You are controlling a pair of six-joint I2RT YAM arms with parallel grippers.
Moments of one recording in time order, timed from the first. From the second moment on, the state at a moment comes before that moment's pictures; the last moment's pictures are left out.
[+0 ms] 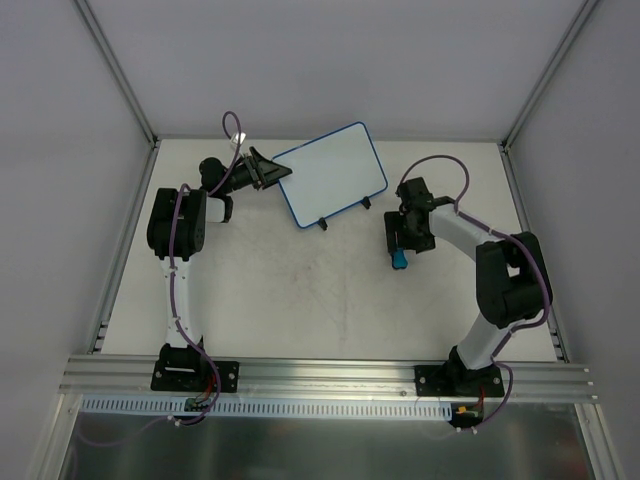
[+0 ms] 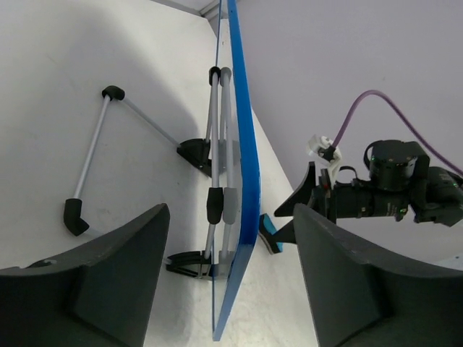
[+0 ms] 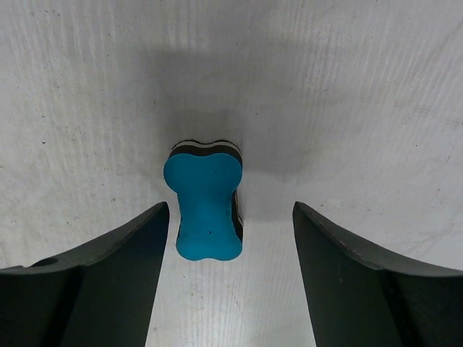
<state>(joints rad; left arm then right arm) -0.05 2.34 1.32 1.18 1.01 -1.16 0.34 1.73 1.12 -0.61 0.07 0.21</state>
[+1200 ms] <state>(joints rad) 0.05 2.11 0.98 1.18 0.96 -1.23 0.17 0.96 0.75 -0.37 0.12 0.18</state>
